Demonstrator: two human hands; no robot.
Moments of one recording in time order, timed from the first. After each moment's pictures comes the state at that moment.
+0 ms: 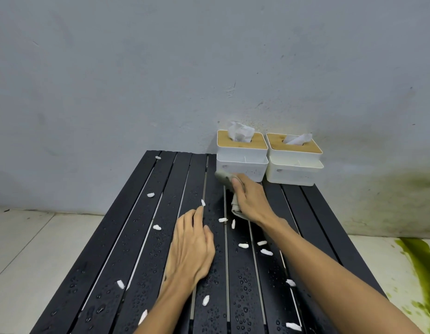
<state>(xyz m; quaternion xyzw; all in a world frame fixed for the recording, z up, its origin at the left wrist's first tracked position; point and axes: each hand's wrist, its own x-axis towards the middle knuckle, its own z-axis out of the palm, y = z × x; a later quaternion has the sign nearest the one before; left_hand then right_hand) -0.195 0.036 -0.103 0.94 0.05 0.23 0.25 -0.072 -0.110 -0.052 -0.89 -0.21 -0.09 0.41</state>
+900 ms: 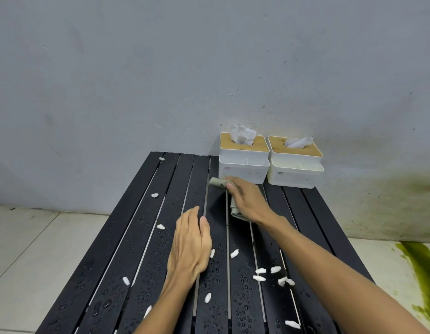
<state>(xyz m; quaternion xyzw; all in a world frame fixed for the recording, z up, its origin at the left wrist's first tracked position) -0.200 0.040 -0.089 0.89 0.10 0.20 0.39 -0.073 -0.105 -0.045 -0.88 -0.27 -0.06 0.39</state>
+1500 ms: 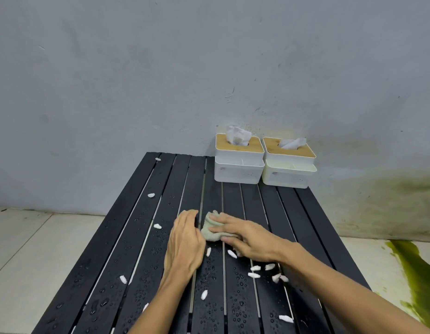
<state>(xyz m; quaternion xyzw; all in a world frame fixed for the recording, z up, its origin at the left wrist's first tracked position) -0.197 0.046 -0.096 0.90 0.09 0.19 0.37 -0.129 -0.140 -0.070 -0.85 -0.45 0.11 0.27</state>
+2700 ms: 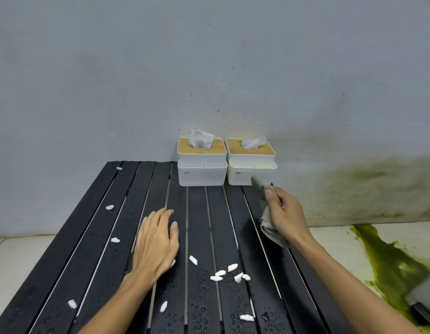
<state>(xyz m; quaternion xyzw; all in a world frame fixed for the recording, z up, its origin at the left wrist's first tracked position) -0.176 0.037 -0.094 0.94 0.02 0.19 0.29 -0.143 -0.247 -0.012 -0.87 -0.04 -0.16 0.47</state>
